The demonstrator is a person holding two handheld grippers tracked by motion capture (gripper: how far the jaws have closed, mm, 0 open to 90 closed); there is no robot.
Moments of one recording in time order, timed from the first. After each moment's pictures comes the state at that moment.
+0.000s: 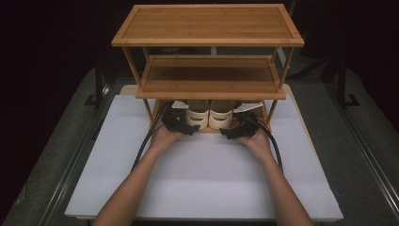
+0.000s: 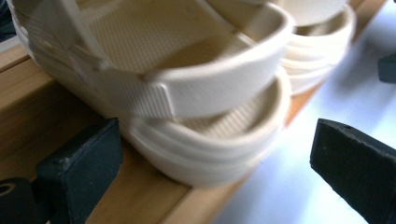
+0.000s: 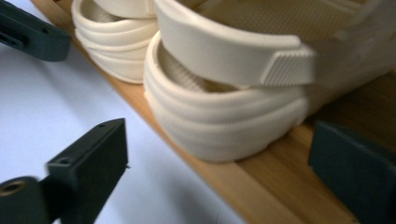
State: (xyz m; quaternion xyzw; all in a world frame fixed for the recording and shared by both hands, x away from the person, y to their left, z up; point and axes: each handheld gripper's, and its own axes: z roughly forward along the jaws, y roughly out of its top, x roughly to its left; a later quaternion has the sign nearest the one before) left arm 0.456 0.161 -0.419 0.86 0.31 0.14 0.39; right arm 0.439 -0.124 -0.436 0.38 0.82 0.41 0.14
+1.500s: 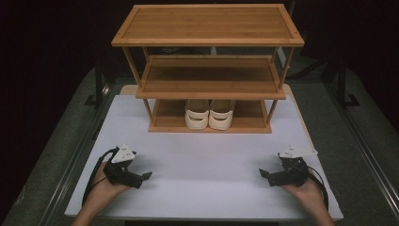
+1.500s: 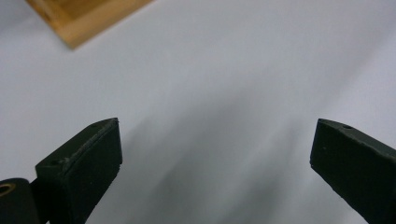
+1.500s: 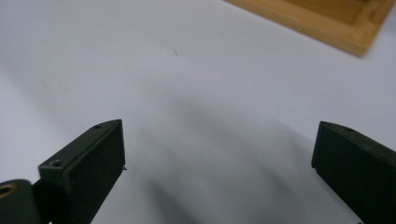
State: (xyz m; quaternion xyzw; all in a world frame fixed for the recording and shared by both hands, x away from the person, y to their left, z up) left arm 0.289 0.307 -0.430 0.87 0.32 0.16 0.35; right arm 0.280 -0.233 -0.446 0.43 0.81 0.37 0.17
